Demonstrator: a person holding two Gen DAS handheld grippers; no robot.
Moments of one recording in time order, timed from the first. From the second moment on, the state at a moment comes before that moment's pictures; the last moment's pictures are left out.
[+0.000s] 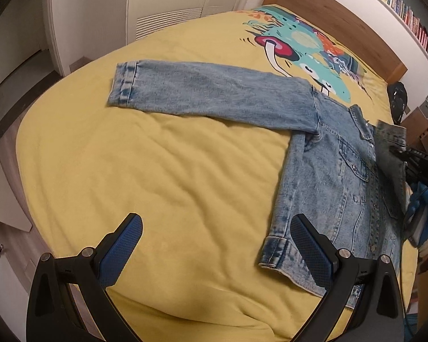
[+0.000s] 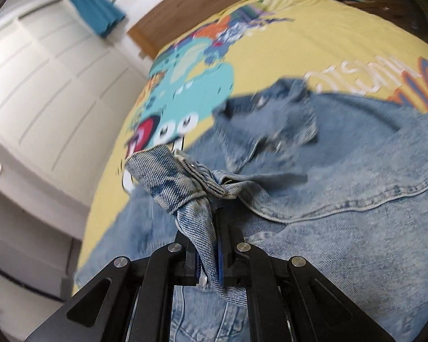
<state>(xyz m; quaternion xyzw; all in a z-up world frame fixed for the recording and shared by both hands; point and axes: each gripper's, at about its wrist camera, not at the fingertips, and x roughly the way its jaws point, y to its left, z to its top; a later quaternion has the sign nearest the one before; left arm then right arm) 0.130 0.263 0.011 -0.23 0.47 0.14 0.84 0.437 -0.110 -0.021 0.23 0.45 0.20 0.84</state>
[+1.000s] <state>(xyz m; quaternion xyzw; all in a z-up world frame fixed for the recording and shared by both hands) 0.173 0.203 0.037 -0.17 0.48 0.10 0.85 0.386 -0.013 -0.051 0.04 0.50 0.24 0.83</state>
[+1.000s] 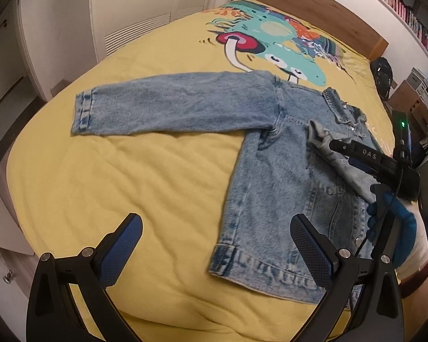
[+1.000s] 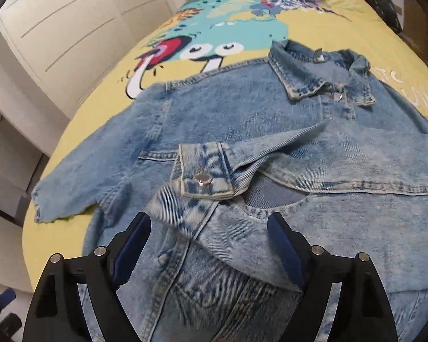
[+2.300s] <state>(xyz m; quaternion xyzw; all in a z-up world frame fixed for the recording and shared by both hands) 0.392 0.029 -0.076 -0.01 0.52 0.06 0.85 0.348 -0.247 -0.091 -0.08 0.49 0.12 0.86</state>
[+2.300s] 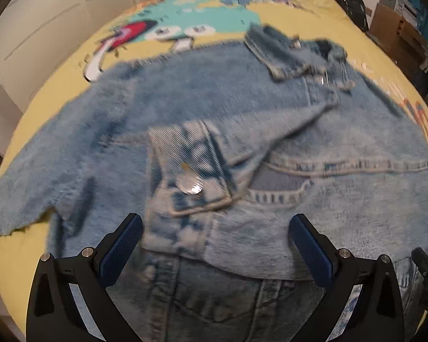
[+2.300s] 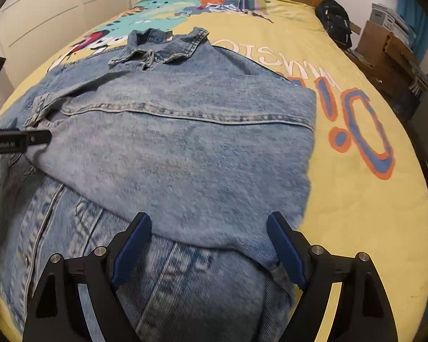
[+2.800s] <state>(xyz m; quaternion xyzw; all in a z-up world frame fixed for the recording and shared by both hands) 0.418 -0.013 -0.084 0.02 0.50 0.02 0.87 0.395 -0.205 -0.080 -0.09 0.46 0.12 0.88</state>
